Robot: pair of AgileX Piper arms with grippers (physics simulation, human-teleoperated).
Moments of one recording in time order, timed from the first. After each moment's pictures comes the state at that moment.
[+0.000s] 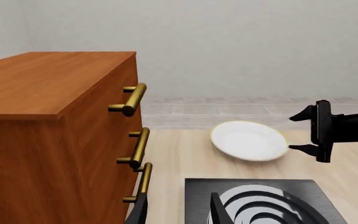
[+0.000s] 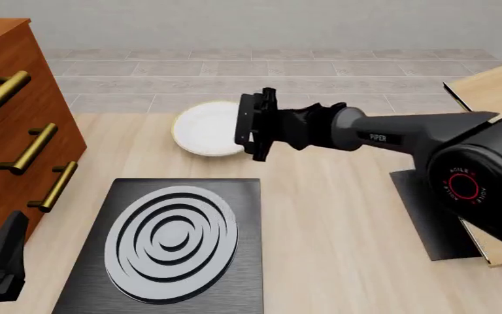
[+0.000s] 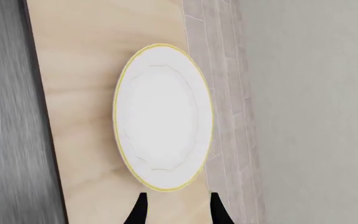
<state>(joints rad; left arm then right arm) 0.02 0.02 0.00 -0.02 0.01 0.53 2.15 -1.55 0.03 -1.13</state>
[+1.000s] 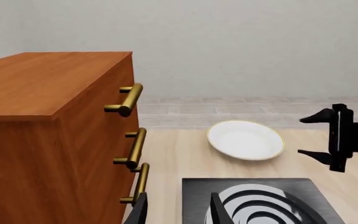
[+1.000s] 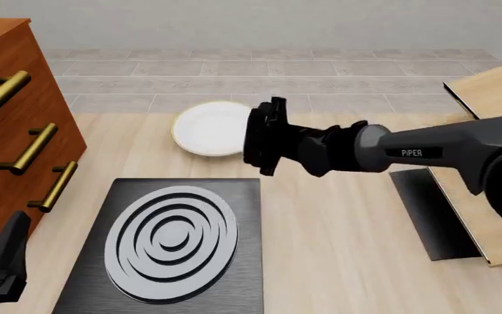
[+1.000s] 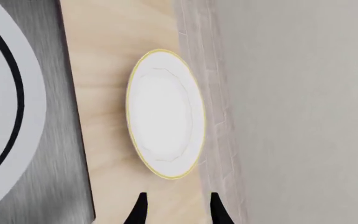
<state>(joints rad) 0.01 0.02 0.00 -0.02 0.01 0.56 1.99 -1.24 -0.22 -1.15</state>
